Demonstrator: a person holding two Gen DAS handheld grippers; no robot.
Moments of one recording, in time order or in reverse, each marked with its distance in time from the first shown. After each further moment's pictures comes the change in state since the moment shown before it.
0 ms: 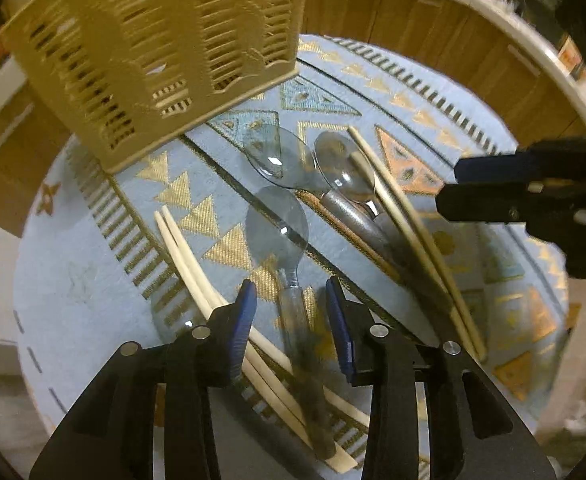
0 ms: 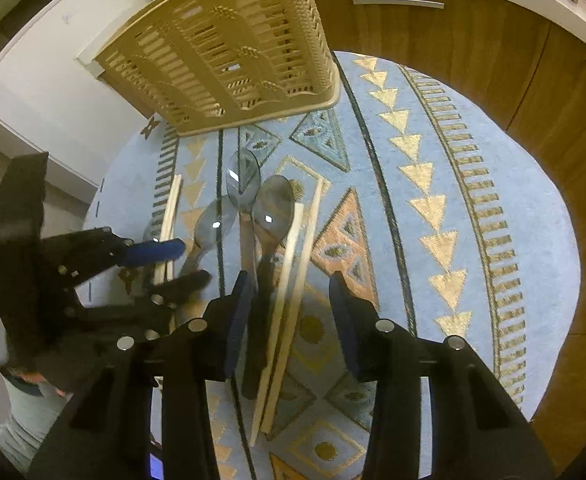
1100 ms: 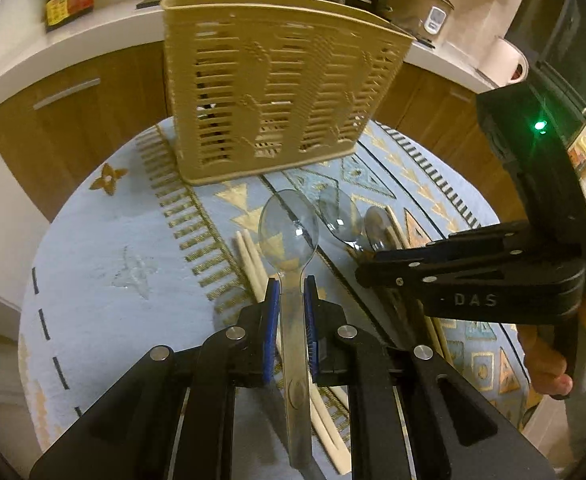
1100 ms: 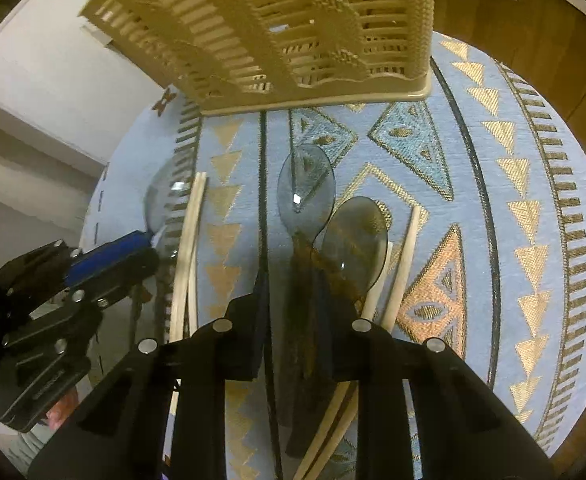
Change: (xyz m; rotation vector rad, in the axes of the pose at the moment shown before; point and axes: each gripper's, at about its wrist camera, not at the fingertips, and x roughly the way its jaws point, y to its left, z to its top) left arm -0.056 0.064 -0.029 -0.264 -0.231 -0.082; right arm 0.061 0.040 0.037 -0.063 0.108 0.041
